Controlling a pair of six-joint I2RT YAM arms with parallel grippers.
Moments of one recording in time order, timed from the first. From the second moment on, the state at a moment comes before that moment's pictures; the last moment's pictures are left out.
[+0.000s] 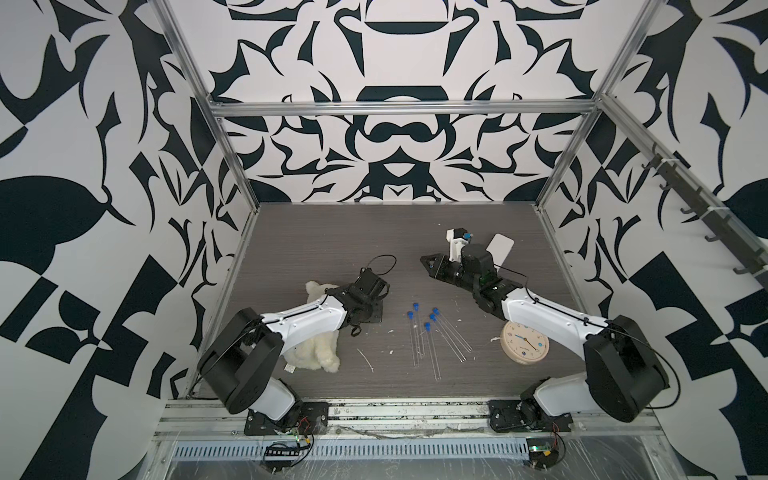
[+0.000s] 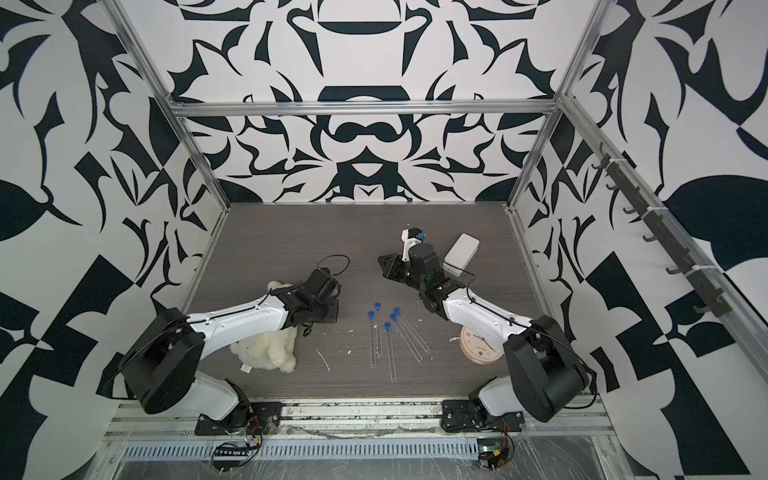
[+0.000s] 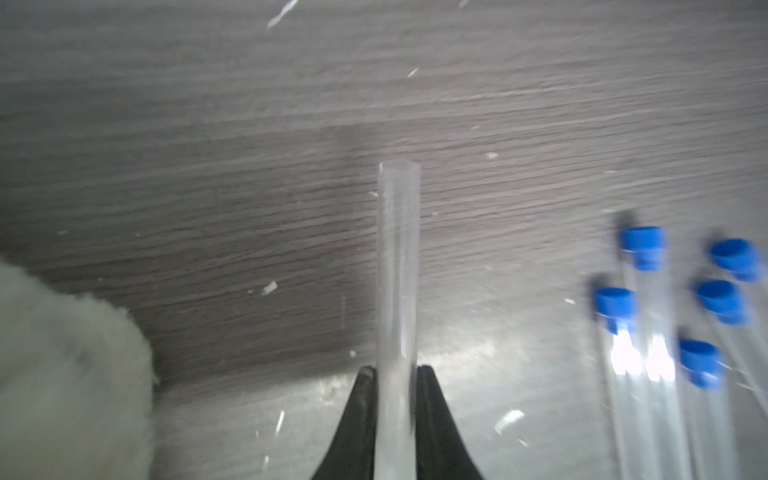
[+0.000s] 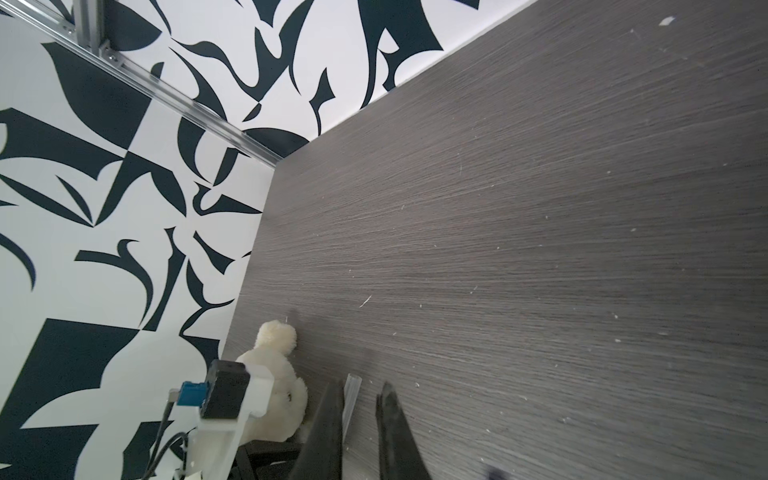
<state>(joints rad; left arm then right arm) -0.74 1.55 0.83 -0.40 -0.12 -0.59 0.52 1.43 0.80 0.19 -0.19 0.78</state>
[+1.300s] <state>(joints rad) -0.80 1.36 0.90 -0.52 -0.15 -0.59 0.57 1.84 0.87 0.17 0.27 0.59</state>
